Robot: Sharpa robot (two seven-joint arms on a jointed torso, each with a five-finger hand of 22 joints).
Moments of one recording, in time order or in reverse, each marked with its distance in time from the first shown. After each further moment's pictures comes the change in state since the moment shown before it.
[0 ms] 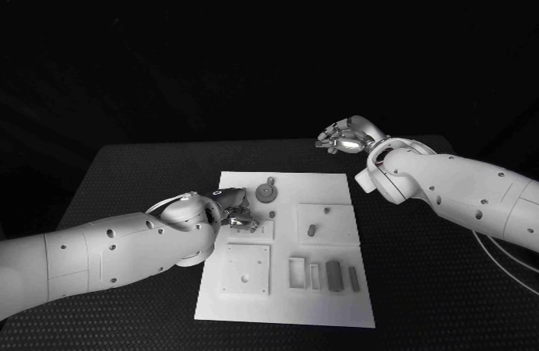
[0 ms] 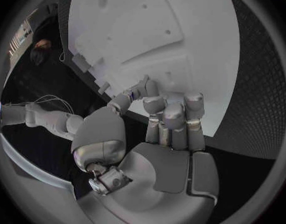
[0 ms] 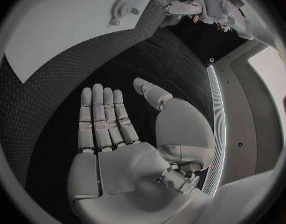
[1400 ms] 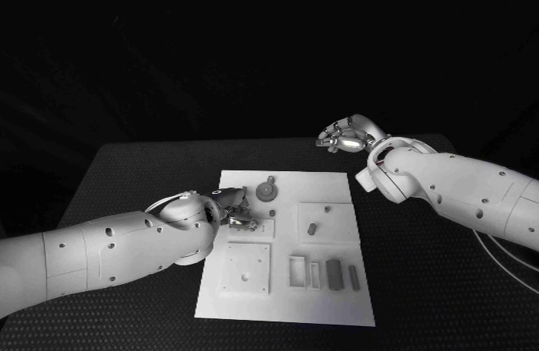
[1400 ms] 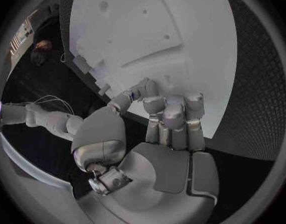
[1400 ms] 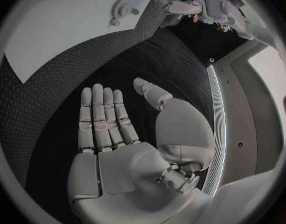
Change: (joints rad) left arm 0.000 -0.007 0.000 0.003 0.004 0.017 0.002; left_hand 0.000 0.000 0.002 0.002 -0.001 -0.002 -0.002 0.002 -0.001 -0.002 -0.002 0.000 -0.001 0.000 0.000 0.000 -0.002 0.000 0.000 0.000 0.000 0.000; right arm -0.001 0.000 0.000 -0.001 0.000 0.001 0.000; right_hand 0.000 0.000 0.000 0.000 0.000 0.001 -0.001 0.000 0.000 0.000 0.000 0.000 -0.003 0.000 0.000 0.000 0.000 0.000 0.000 0.000 0.000 0.002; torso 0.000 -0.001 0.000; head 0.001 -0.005
